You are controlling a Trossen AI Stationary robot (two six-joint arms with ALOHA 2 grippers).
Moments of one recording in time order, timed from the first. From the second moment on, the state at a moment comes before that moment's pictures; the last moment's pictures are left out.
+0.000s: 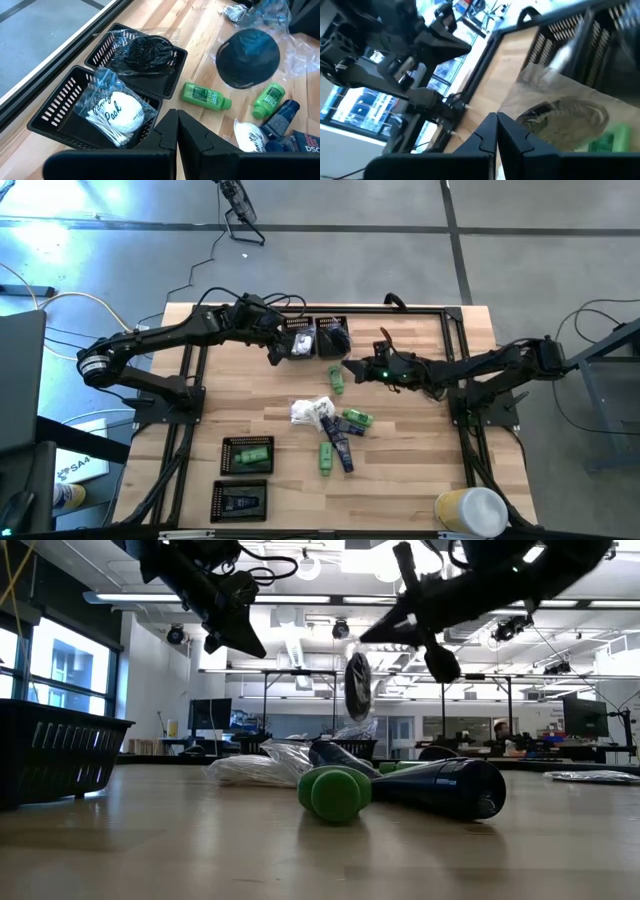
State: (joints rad) left arm 0.48 1.23 0.97 -0.36 0.14 -0.11; right arm -0.05 1.36 0.61 0.52 0.31 1.05
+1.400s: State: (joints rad) left arm 0.48 1.23 0.97 -0.36 0.12 -0.11; right arm -0.30 1.40 0.87 0.32 0.13 0.85
